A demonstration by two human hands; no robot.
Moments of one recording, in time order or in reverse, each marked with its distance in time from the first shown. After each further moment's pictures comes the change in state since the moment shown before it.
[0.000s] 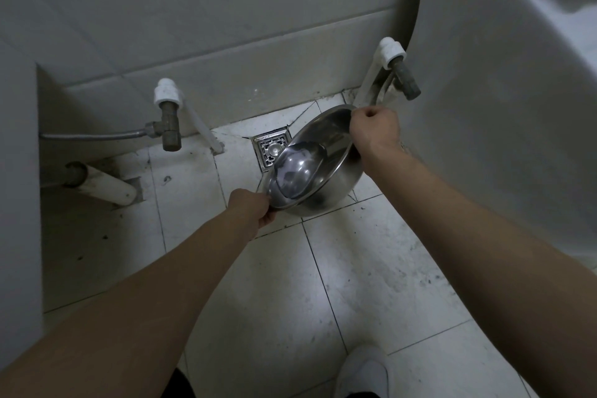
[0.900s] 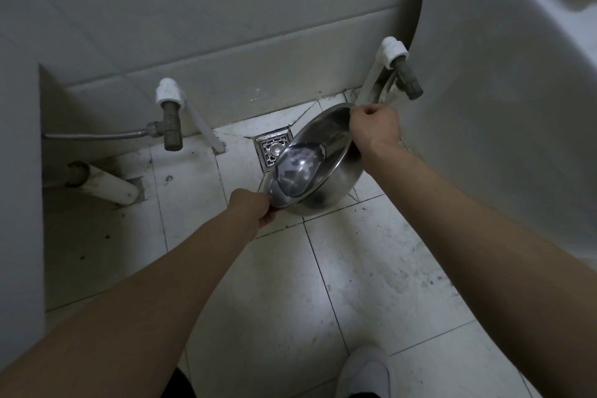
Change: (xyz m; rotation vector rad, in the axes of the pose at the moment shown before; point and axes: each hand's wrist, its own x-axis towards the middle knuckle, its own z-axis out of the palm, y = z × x) left_hand 0.004 -0.001 -0.001 0.002 0.004 -0.009; right_hand 0.000 -0.004 0.004 -0.007 0.024 0.010
